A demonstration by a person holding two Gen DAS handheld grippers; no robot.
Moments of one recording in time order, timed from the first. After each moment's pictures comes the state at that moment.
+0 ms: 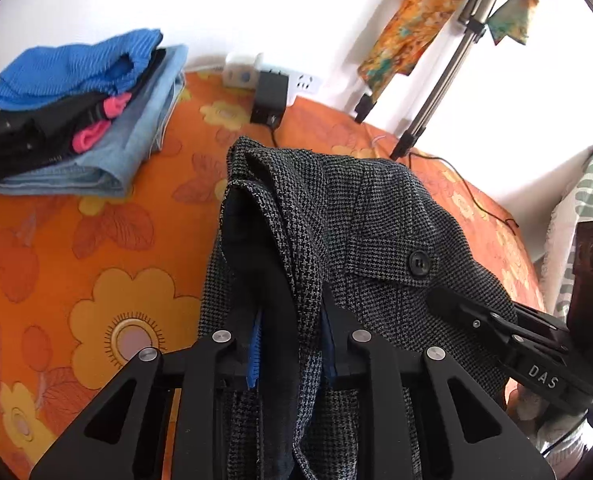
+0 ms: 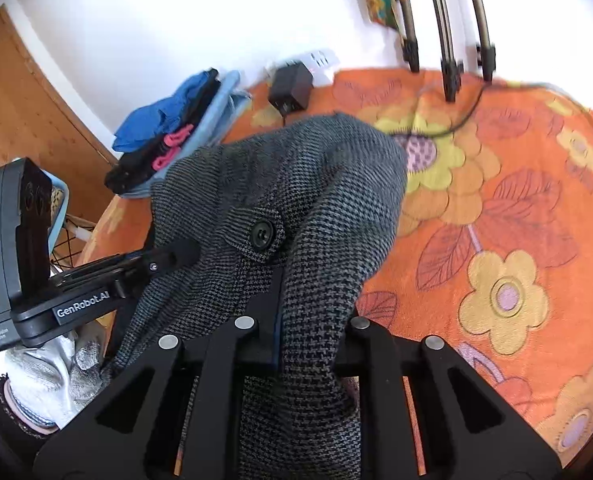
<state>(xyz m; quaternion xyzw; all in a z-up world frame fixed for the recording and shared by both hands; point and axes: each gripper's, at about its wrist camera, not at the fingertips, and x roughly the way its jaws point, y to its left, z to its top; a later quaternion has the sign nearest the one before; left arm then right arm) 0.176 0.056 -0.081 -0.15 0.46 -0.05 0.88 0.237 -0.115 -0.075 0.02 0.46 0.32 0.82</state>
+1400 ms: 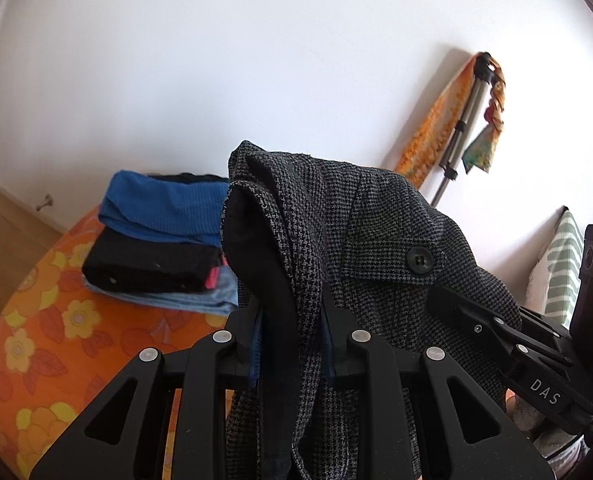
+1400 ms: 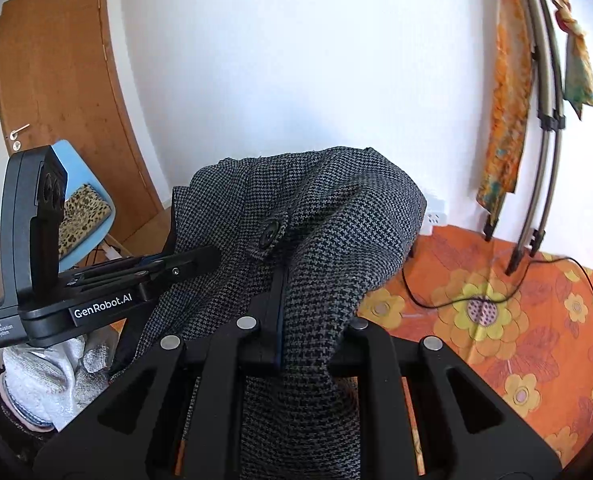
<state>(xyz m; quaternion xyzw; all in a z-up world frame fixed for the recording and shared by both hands) 0.102 0.155 0.043 -0.15 0.31 -0.02 0.94 0.161 0.001 0.054 -0.04 0.28 0.39 0.88</state>
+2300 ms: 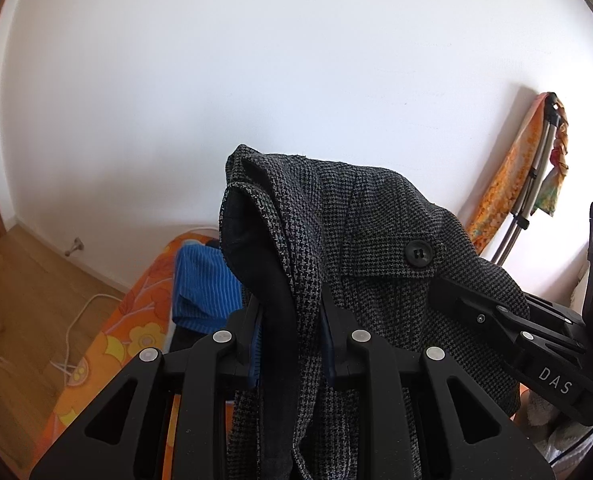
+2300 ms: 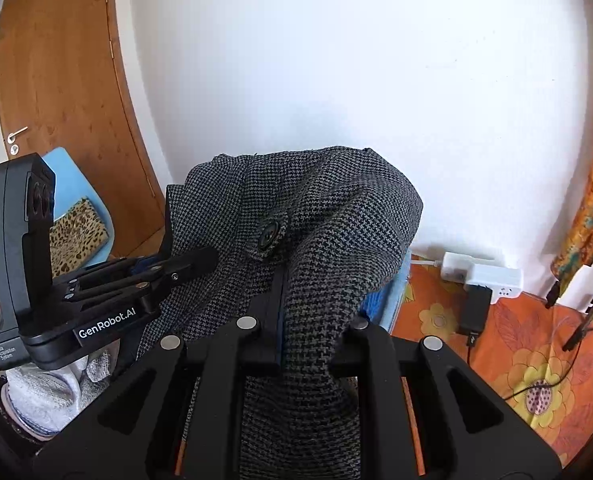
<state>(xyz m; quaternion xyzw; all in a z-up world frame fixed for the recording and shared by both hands) 0.175 0.260 0.057 -0.11 0.29 0.03 0.95 0.235 0.142 0.067 -0.04 0.28 0.41 0.87</state>
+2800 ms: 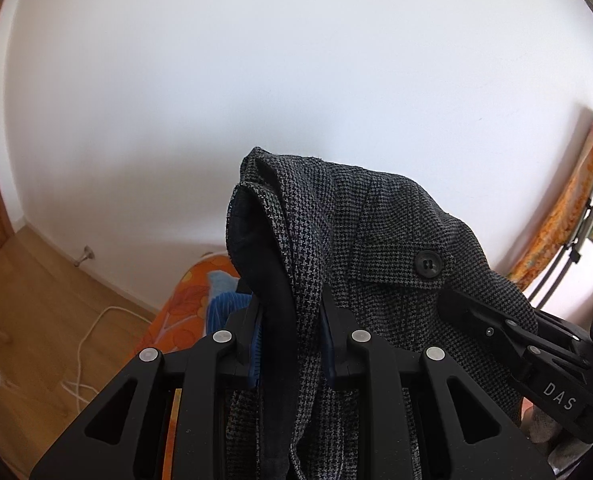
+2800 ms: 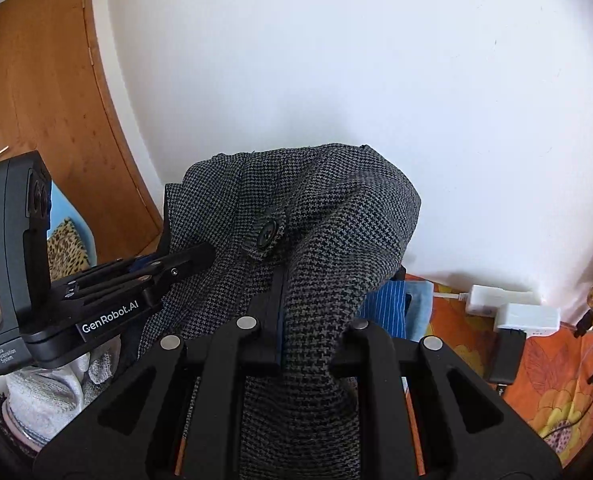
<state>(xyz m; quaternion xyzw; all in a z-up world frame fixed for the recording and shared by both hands) 0.252 0.314 0.044 -0.11 0.31 0.07 0.94 0.311 0.208 0.051 -0.01 0.30 0.41 0.86</state>
